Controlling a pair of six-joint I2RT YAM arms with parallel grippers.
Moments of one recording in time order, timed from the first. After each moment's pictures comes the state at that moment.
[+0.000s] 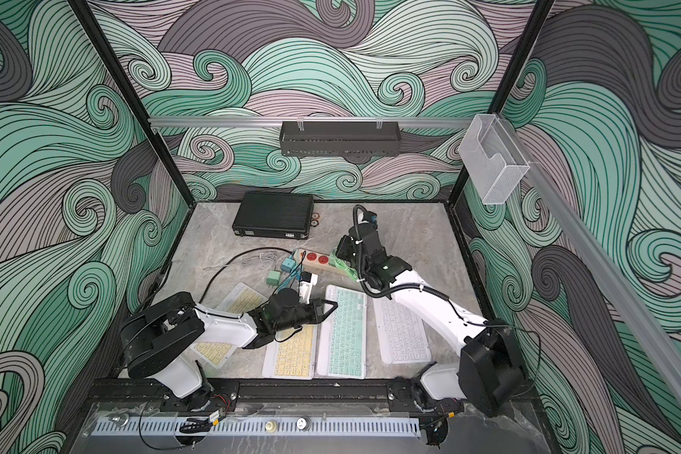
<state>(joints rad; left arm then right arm) -0.95 1.64 0.53 0.74 0.13 -0.98 0.60 1.37 1.03 -0.18 0.16 0.73</state>
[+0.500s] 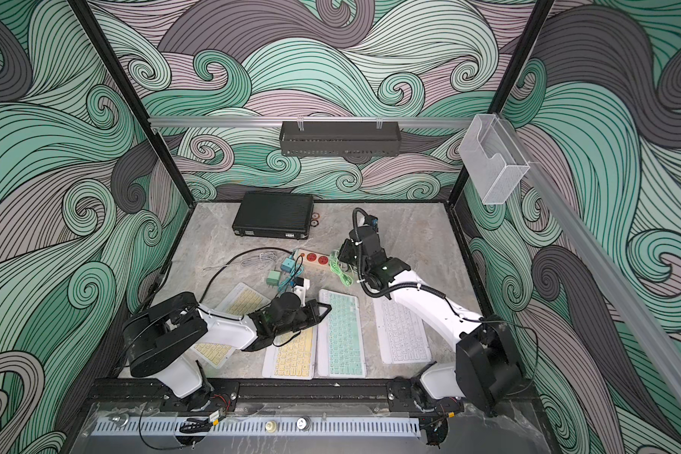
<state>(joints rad) -0.96 1.66 0.51 0.67 0.00 -1.17 0.57 1.39 1.00 -0.20 0.15 0.72</state>
